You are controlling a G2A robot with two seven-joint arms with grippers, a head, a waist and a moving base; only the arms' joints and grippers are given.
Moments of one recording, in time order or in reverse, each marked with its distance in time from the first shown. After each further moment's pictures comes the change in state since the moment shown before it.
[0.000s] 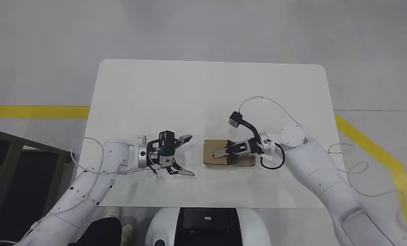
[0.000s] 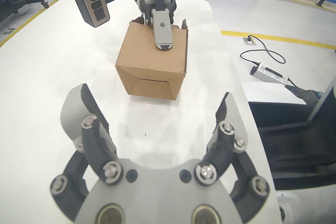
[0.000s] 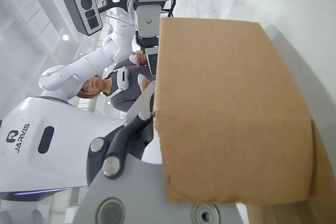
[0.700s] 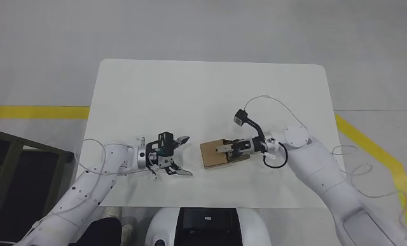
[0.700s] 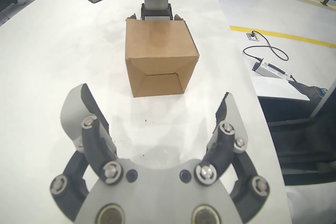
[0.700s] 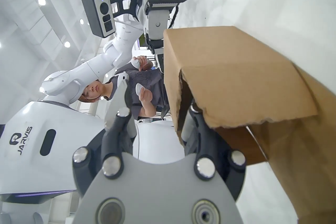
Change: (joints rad) left arm -0.003 -0.005 0.016 0.055 0.034 0.024 0.031; right arm -0.020 0.020 0.045 0.012 0.004 -0.013 -0.013
